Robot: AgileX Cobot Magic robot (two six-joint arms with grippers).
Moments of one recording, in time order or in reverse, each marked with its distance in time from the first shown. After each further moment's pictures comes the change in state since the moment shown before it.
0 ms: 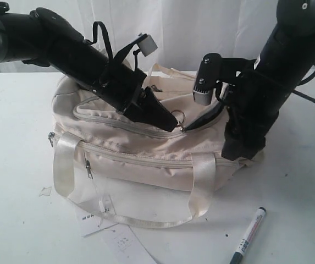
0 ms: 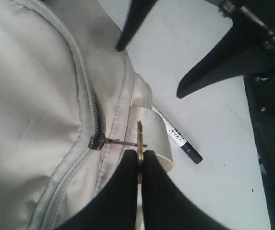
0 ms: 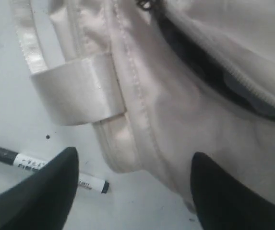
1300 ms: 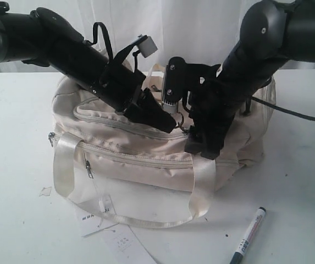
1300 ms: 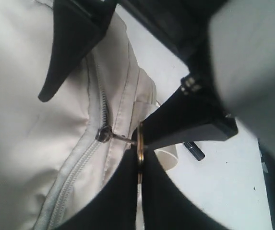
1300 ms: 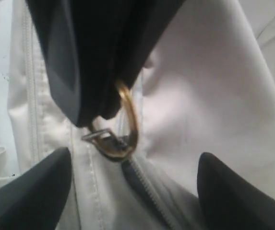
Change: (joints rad) left arm 0.000 0.000 0.000 0.018 -0.007 -0.023; right arm 0.086 0.078 0.007 0.068 -0.257 -0.156
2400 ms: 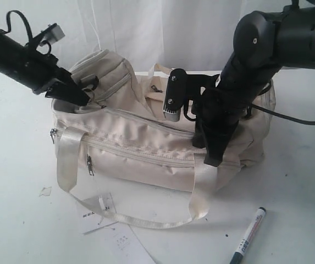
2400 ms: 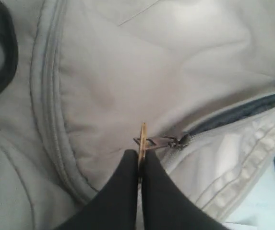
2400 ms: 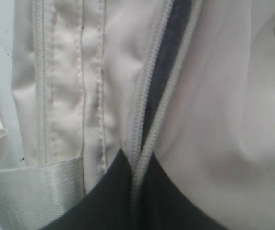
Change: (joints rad) left arm 0.383 -0.005 0.004 0.138 -0.036 -0.325; right arm 0.000 0.035 0.001 -0.076 0.056 0.090
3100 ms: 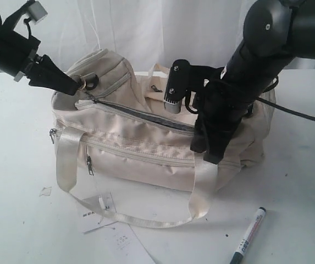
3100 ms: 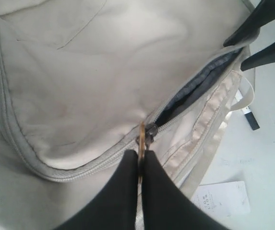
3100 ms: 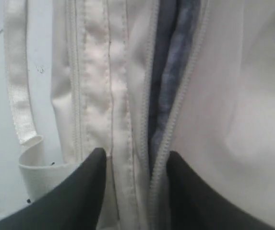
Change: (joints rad) left arm 0.036 -0.106 0.017 -0.021 0.158 0.239; right arm 0.000 -0.053 0.000 0.084 0.040 0.006
